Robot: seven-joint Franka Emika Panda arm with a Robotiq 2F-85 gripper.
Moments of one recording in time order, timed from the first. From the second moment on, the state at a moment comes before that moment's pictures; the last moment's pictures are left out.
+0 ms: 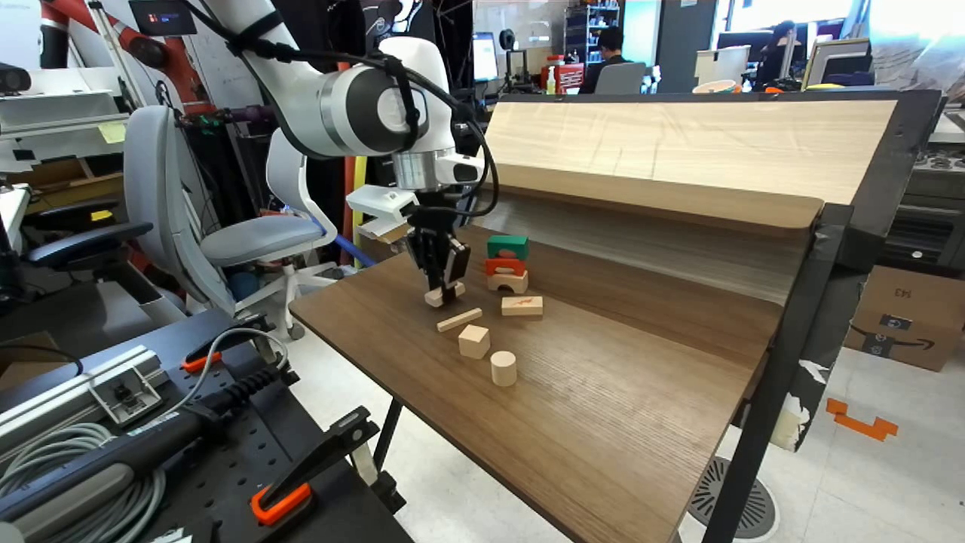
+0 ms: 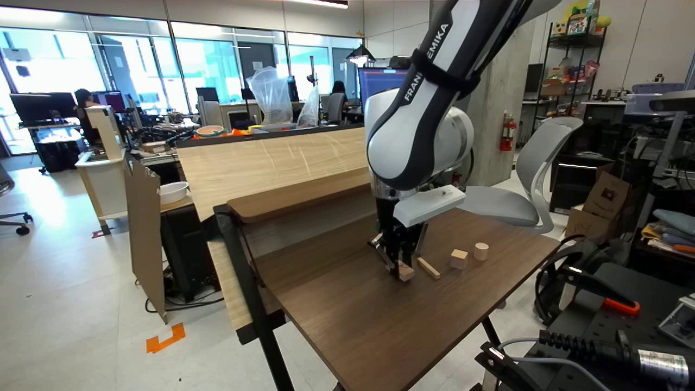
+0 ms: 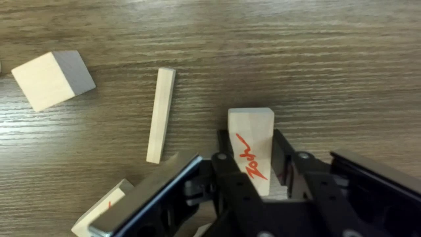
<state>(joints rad) 0.16 0.70 -0.04 -1.94 -0.09 2.59 0.21</state>
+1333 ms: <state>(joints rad) 0.17 0.52 -0.08 -1.89 -0.09 2.39 0.53</state>
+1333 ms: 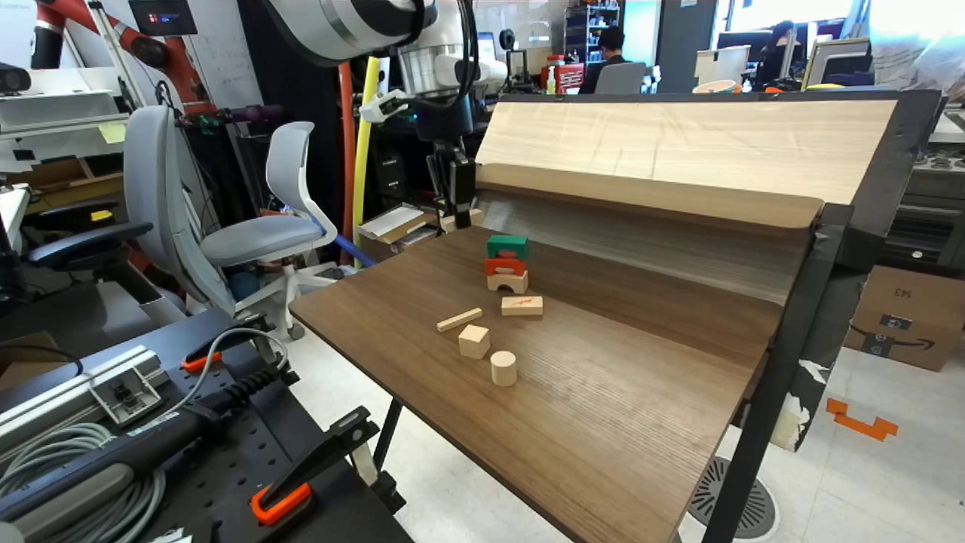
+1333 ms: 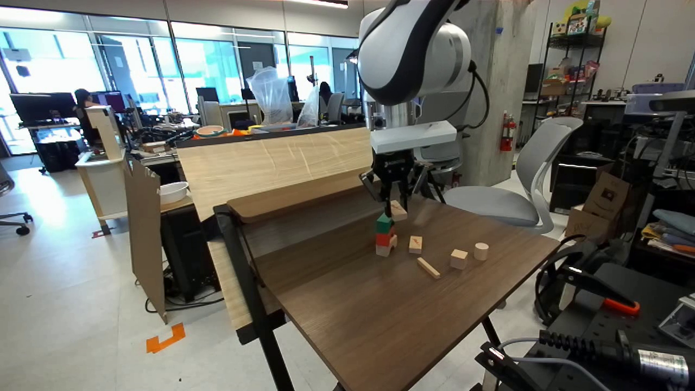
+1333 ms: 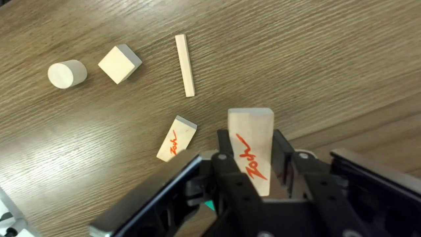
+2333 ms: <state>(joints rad) 0.17 0.63 -0.10 -1.70 -0.02 2.27 0.83</state>
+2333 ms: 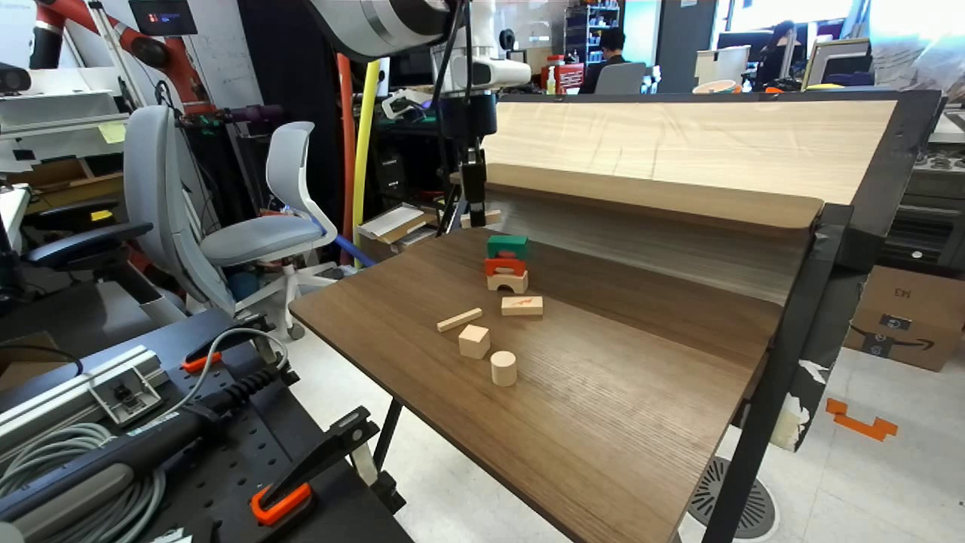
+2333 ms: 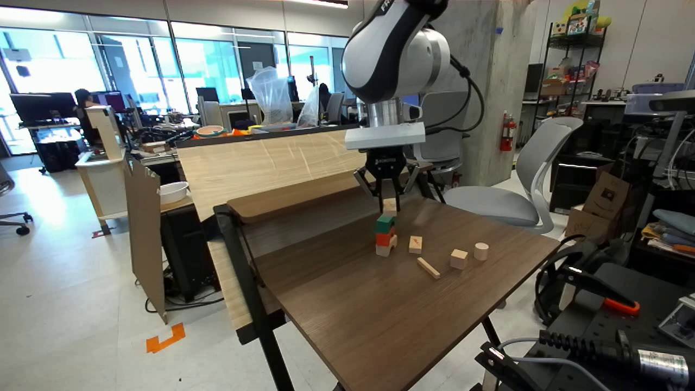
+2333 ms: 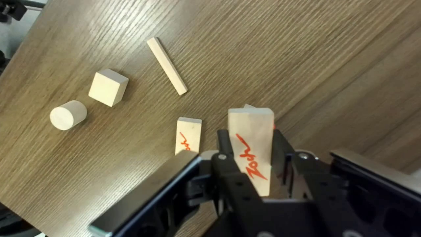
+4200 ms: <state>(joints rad) 0.11 0.76 -0.10 -1.52 0.05 2.22 0.94</state>
